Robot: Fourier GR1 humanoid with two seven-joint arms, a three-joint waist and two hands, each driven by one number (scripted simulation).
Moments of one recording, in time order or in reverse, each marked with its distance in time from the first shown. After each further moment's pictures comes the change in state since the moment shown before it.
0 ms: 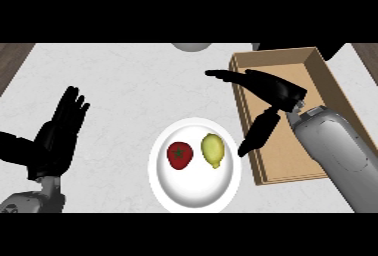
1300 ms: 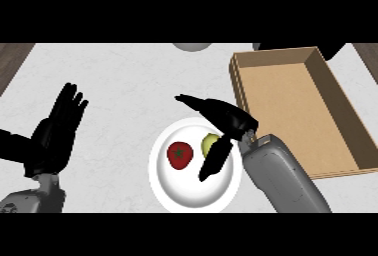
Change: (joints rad) left arm -0.016 -0.070 0.084 -0.017 -0.065 -0.078 0.048; right arm 0.133 0.330 -0.022 -0.029 0.328 0.006 0.144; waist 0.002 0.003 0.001
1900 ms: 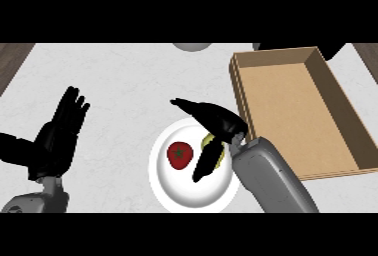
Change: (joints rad) left arm 0.019 -0.040 0.019 0.008 -0.041 -0.028 -0.020; right arm 0.006 0.057 0.001 0.057 0.088 -0.007 -0.022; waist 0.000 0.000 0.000
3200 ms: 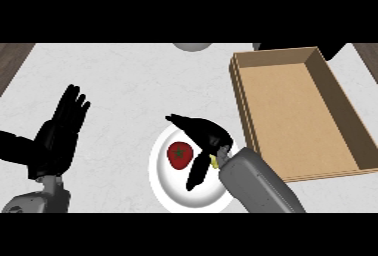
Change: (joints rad) left arm -0.011 -0.044 0.033 -0.026 -0.041 -0.032 0.040; right arm 0.015 0.005 0.146 0.171 0.031 -0.138 -0.088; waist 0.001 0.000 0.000
